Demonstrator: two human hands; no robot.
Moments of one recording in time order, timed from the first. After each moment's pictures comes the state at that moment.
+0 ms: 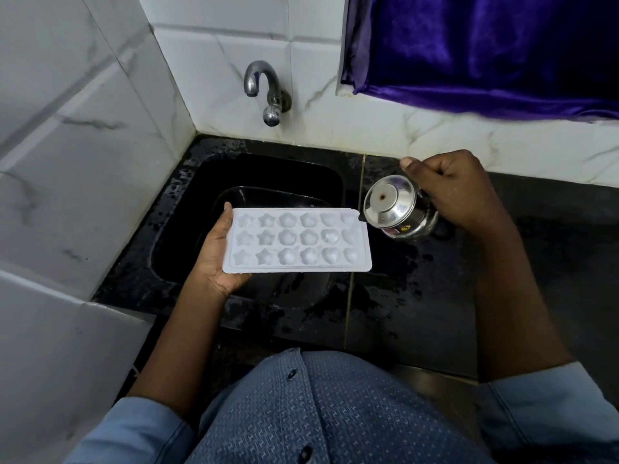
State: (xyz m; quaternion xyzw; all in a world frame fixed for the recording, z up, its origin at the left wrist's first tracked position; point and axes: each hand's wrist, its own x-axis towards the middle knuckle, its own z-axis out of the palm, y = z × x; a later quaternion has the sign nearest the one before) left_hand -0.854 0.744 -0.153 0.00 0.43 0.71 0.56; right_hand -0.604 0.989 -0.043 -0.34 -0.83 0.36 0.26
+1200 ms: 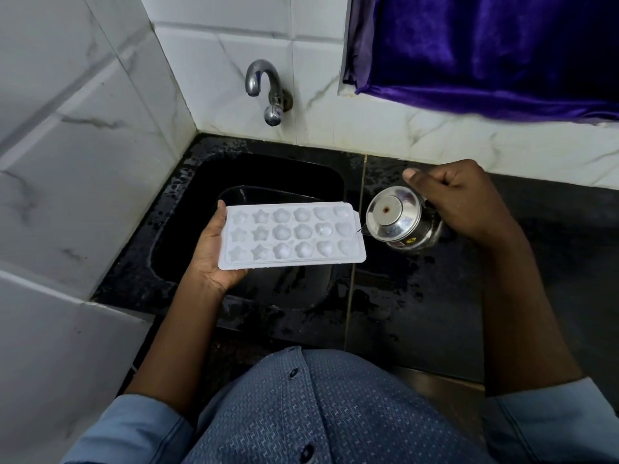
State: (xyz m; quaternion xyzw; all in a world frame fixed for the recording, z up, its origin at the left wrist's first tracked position) left_hand -0.868 0.744 -0.162 0.02 0.43 0.72 0.55; right_hand -0.596 0.982 -0.043 -0.31 -0.84 0.38 0.24
